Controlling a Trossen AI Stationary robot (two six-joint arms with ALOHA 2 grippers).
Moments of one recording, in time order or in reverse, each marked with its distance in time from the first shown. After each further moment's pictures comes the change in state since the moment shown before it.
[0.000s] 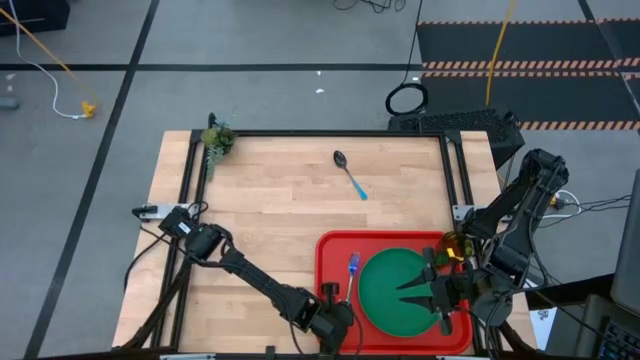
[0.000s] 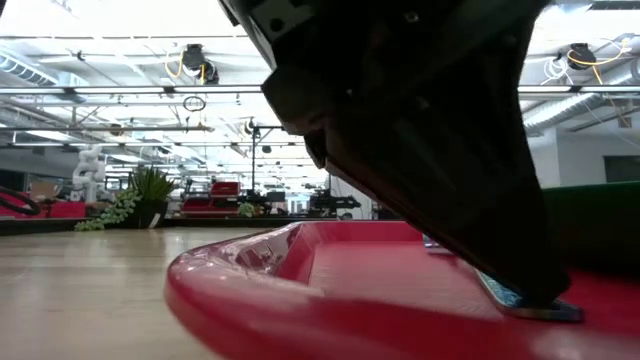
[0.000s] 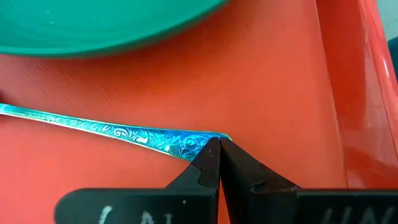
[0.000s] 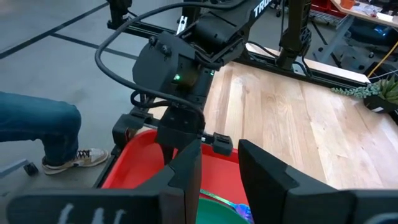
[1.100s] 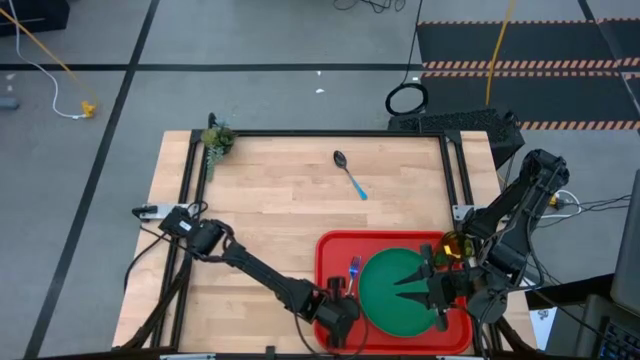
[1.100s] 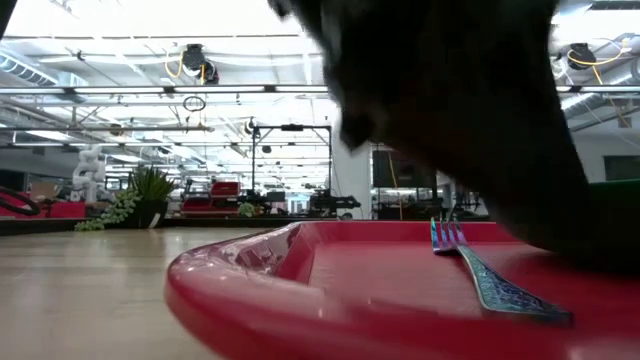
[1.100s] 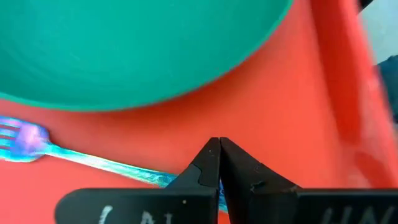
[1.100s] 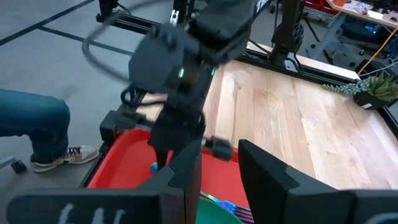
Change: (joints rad) left arm 0.038 -0.021 0.017 0.041 0.022 0.054; right arm -0.027 0.000 0.000 -0.021 0.000 -0.008
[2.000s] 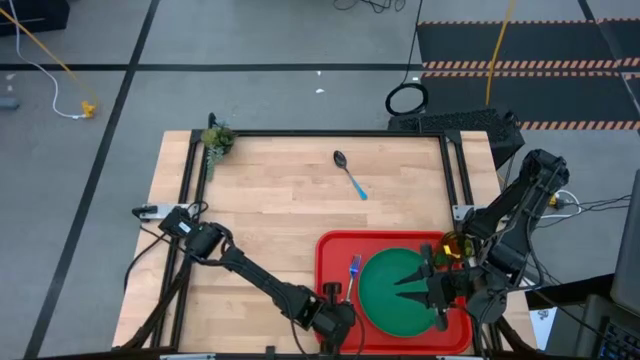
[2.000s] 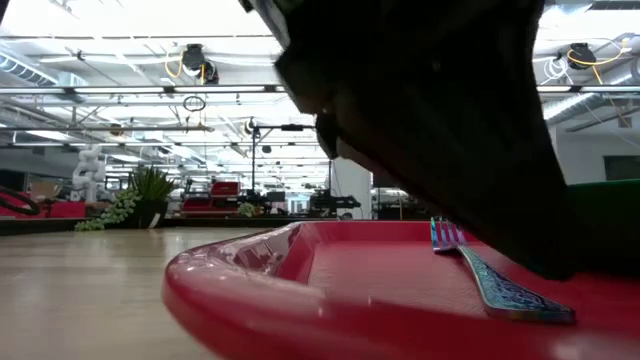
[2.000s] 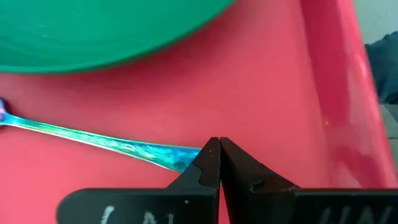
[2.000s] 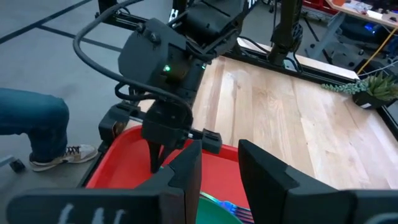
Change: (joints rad) left arm -0.025 0.009 0.000 -0.040 0.013 -0.021; right arm 0.000 0.000 0.000 -0.003 0.000 -0.002
